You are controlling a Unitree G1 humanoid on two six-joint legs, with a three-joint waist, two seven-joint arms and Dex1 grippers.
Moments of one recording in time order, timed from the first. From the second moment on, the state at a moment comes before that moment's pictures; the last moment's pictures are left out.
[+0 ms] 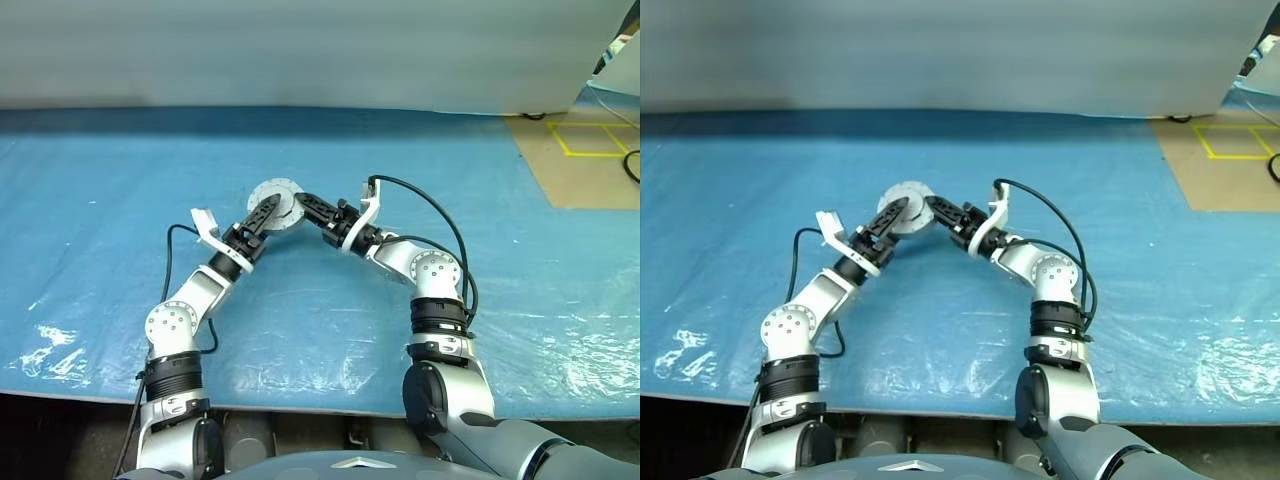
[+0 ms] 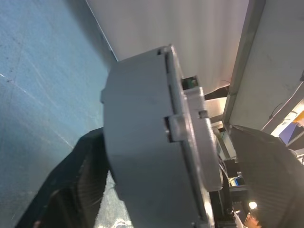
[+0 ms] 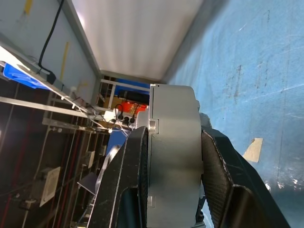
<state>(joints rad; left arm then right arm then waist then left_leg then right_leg) -0.34 0.02 0.39 0.08 -1.16 0.80 -0.36 -0.67 0.11 -0.37 0.31 0.96 1.03 0.29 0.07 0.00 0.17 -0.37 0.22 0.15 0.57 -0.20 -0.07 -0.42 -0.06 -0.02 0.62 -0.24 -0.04</state>
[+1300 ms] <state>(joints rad) -0.55 0.03 0.64 0.49 -0.97 0.09 -0.20 -0.72 0.11 -0.41 0.34 1.04 0.94 0.26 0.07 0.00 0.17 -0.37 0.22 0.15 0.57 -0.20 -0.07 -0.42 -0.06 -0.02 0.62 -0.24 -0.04</state>
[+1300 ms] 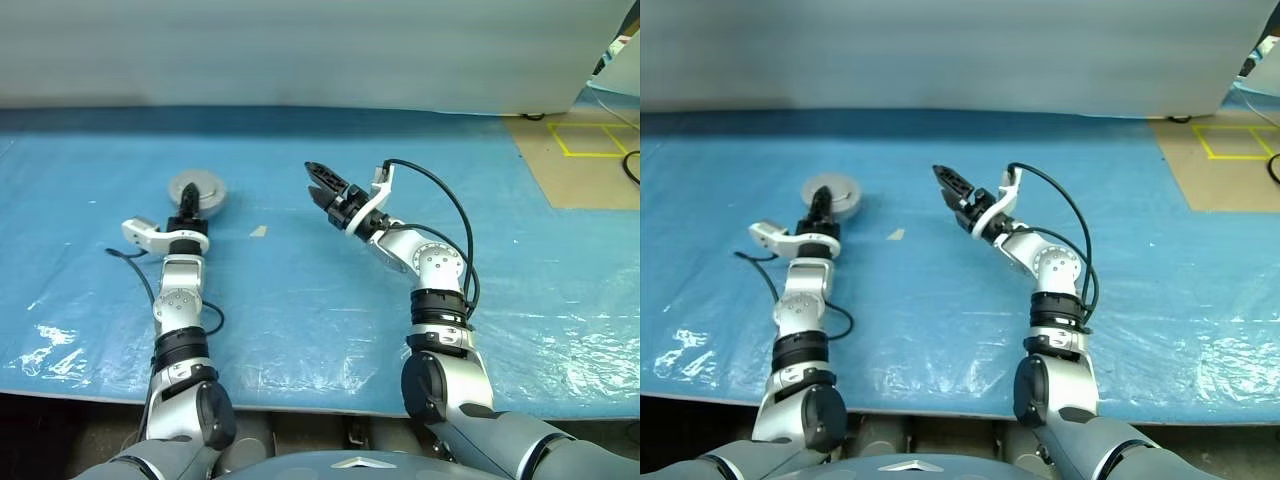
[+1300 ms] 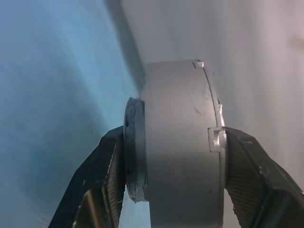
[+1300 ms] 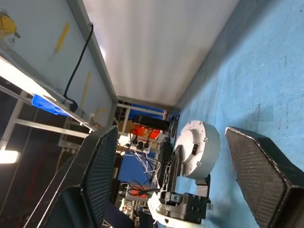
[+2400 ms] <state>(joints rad) -0.52 0.24 0.54 0.65 -0.46 -0.33 0.05 -0.69 0.04 -0.18 0.34 0.75 0.76 0.36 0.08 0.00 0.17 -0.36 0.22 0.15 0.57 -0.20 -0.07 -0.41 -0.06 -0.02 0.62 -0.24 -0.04</state>
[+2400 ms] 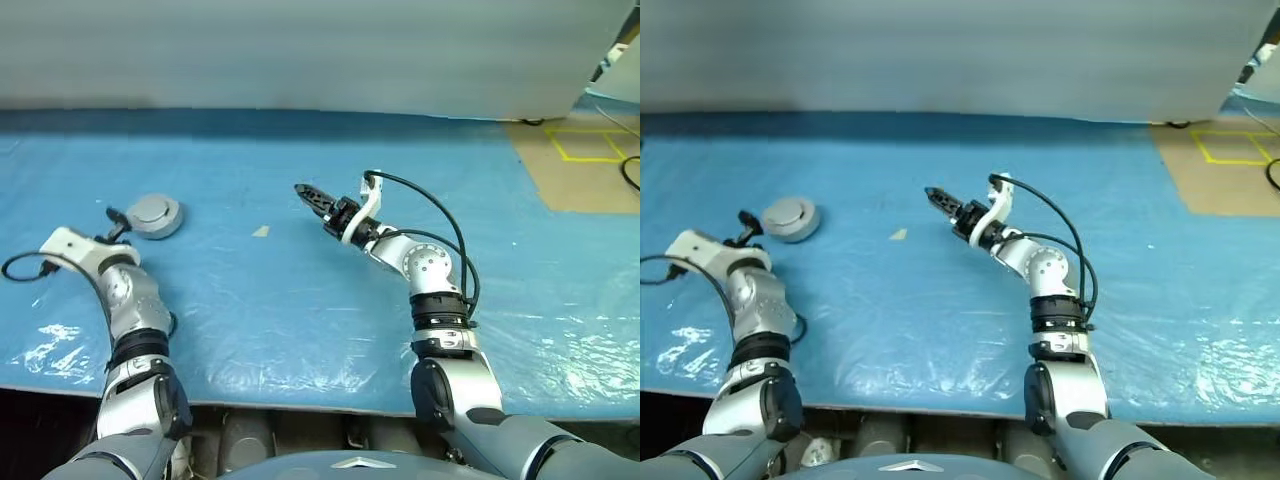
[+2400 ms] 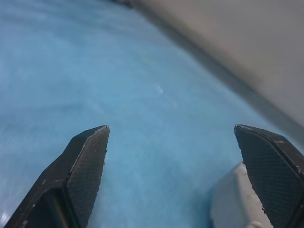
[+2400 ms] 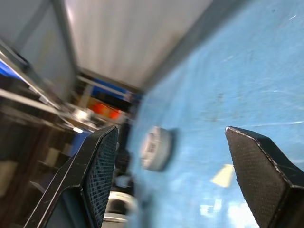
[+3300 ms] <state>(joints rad) -0.21 0.38 0.04 0.06 -0.47 0.02 -0.86 -0.40 -0.24 0.13 0.14 0.21 0.18 0.63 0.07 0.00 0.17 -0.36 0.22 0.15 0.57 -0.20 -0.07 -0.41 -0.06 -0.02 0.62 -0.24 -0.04</state>
